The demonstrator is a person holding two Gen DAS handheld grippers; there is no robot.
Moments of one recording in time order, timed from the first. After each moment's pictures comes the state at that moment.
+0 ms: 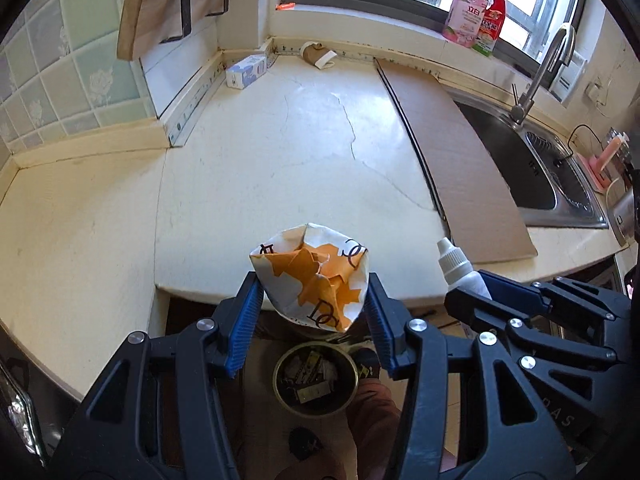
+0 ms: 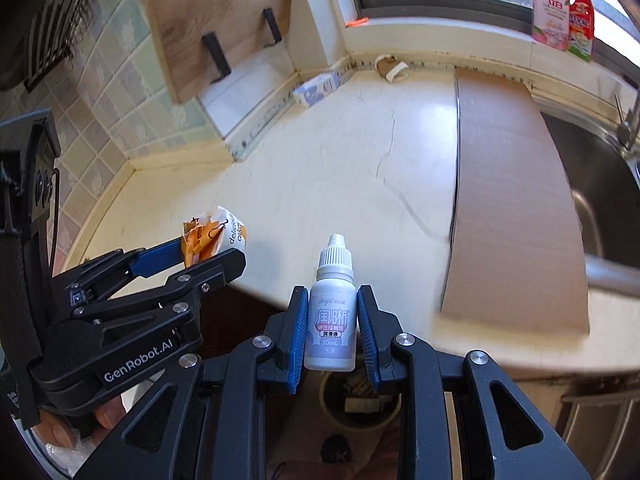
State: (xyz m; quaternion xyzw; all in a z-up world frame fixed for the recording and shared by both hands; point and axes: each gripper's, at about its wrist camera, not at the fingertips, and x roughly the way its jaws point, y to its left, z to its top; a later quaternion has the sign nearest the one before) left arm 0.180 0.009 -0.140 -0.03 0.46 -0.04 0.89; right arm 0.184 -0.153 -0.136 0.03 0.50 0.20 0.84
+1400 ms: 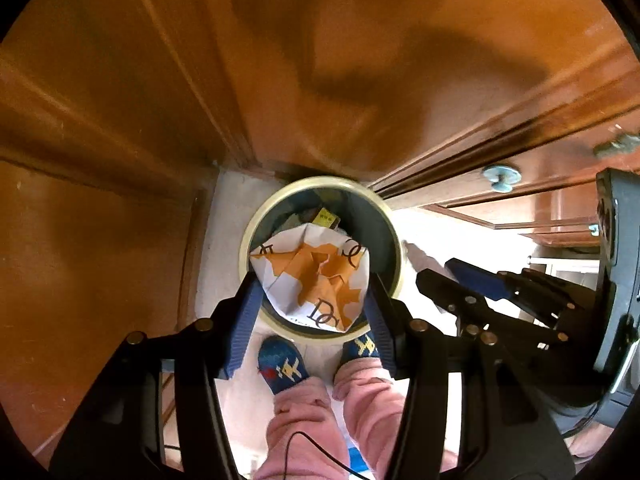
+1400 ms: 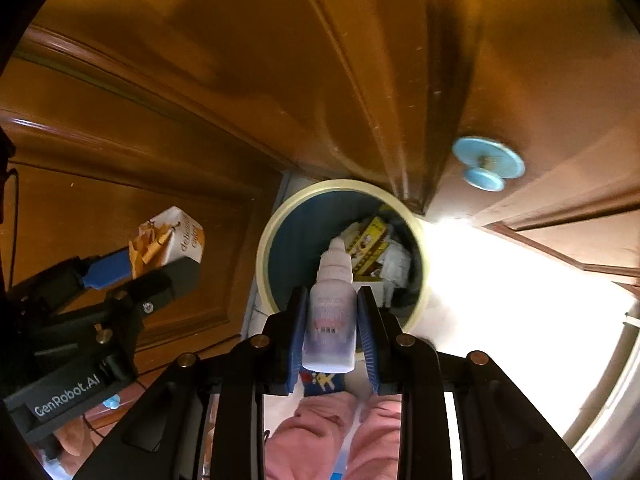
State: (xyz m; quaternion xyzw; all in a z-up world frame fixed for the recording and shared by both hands) left arm 0.146 0.018 -0.582 -0.11 0.67 0.03 0.73; right arm 0.145 -0.155 -0.600 0.02 0.70 0.22 0.68
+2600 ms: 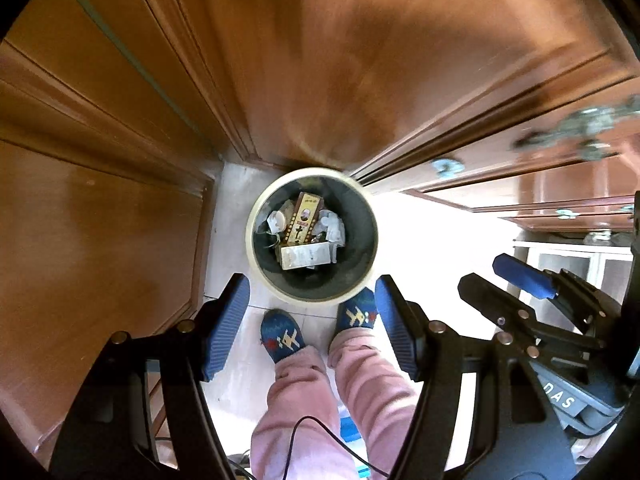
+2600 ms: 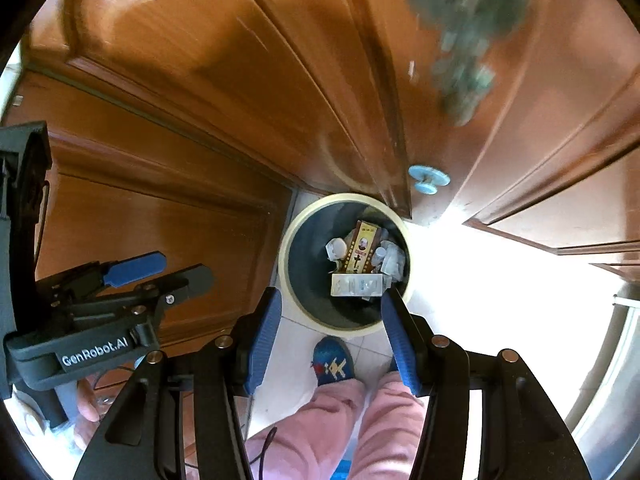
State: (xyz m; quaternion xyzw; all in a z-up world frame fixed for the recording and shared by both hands) left arm 0.136 0.011 -0.484 -0.09 0.68 0.00 0.73; right arm 0.126 -0.194 -0.461 0.05 0.68 0.19 0.71
